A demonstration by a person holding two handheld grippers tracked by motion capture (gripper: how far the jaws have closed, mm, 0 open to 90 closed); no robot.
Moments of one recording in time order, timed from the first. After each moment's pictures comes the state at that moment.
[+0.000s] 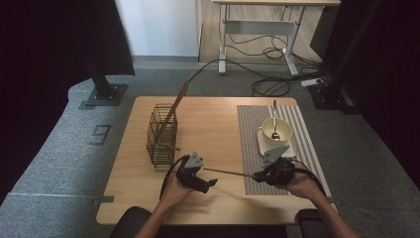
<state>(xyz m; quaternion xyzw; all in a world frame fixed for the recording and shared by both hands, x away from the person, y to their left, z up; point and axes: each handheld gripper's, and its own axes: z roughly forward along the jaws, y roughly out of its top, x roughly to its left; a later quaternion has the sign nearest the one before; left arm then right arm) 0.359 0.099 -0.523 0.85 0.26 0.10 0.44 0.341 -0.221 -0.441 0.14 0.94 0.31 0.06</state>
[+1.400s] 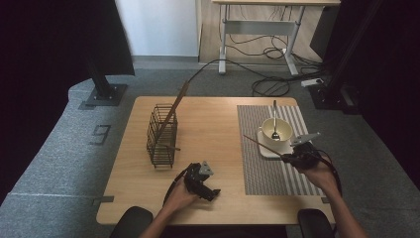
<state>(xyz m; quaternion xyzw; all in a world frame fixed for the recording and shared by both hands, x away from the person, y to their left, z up) 0.357 0.071 -0.557 0.90 0.25 0.09 0.34 0.389 -0.312 -0.463 0.36 0.88 0.29 0.15</state>
